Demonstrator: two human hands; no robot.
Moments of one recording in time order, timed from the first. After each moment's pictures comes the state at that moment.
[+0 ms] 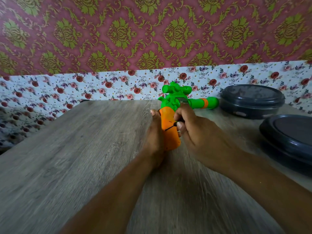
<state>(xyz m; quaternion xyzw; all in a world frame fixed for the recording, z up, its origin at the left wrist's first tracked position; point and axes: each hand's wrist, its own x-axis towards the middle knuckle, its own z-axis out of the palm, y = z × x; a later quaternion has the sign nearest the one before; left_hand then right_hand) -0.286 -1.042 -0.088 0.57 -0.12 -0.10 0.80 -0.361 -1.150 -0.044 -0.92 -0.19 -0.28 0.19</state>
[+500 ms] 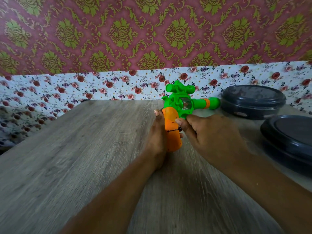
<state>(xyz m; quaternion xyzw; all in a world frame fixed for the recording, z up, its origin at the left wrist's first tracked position) -0.285 -1.044 -0.093 0.59 -0.13 -0.09 0.79 -0.364 -1.156 -0.044 -0.93 -0.10 -0.36 0.03</state>
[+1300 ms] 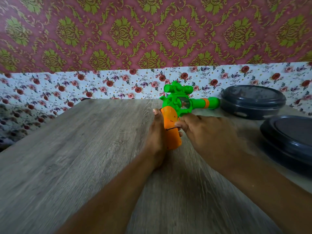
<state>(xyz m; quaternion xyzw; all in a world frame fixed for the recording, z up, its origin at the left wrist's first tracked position) -0.283 -1.044 -0.094 0.58 -0.13 -0.09 0.80 -0.362 -1.152 -0.045 -0.92 -0.13 -0.37 0.01</state>
